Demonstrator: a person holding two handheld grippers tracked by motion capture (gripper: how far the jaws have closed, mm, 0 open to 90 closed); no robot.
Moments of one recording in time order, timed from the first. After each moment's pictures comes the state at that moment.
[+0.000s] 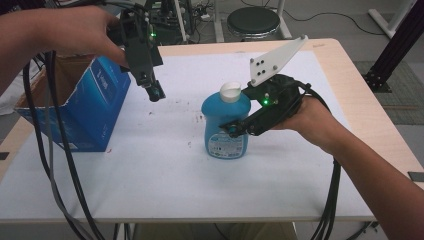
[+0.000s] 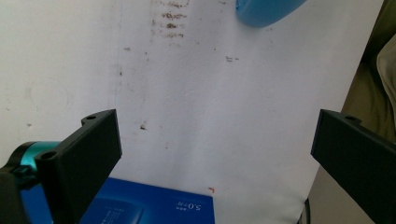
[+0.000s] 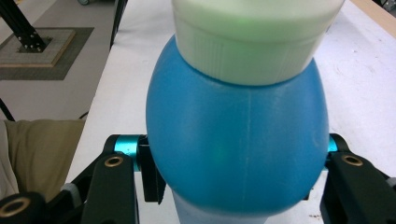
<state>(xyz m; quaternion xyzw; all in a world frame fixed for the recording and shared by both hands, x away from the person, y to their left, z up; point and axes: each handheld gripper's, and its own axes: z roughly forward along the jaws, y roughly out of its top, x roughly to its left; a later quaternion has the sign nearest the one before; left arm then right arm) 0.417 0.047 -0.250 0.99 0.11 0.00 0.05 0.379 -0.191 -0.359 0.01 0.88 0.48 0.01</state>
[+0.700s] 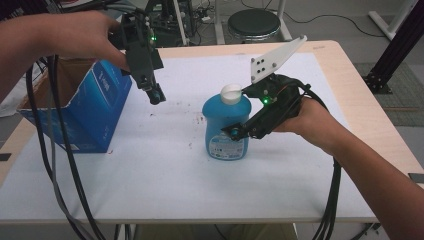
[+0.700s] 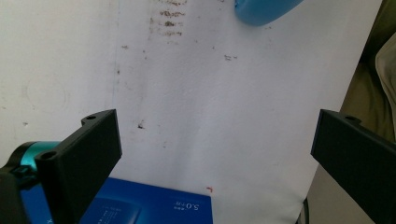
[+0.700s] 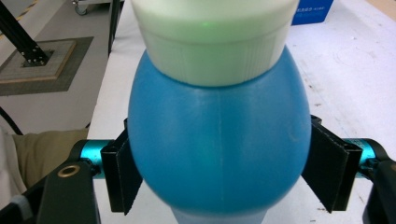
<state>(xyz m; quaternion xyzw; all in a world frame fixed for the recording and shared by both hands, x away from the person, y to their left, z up) 0.416 0.050 -0.251 0.99 0.11 0.00 0.05 0.381 -0.192 -0.359 0.05 0.88 0.48 -0.01</state>
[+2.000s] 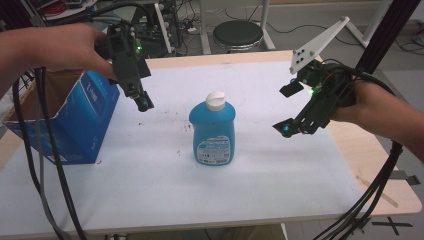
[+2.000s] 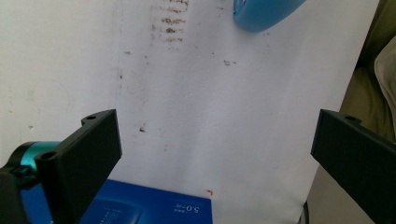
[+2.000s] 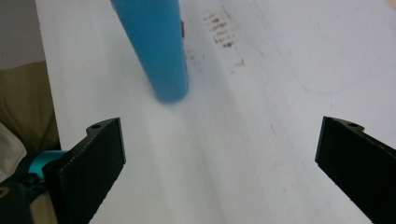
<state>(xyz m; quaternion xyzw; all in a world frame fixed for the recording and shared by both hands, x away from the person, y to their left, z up) 0.414 0.050 -0.245 0.99 0.11 0.01 0.06 0.364 -0.284 -0.307 0.16 0.93 0.32 0.07</state>
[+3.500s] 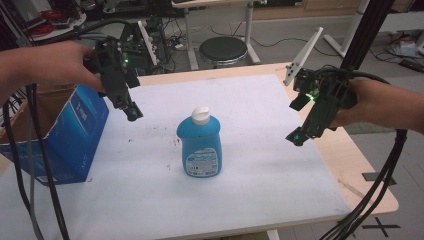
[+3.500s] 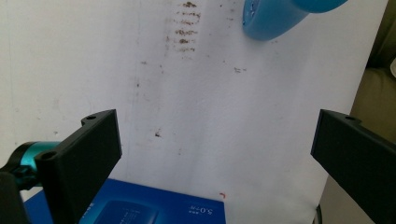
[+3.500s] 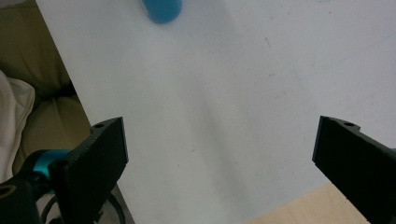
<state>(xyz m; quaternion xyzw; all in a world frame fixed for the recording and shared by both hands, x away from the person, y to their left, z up) 0.416 0.049 -0.233 0.99 0.10 0.03 0.07 0.359 -0.307 -0.285 0.20 0.96 0.19 0.03</state>
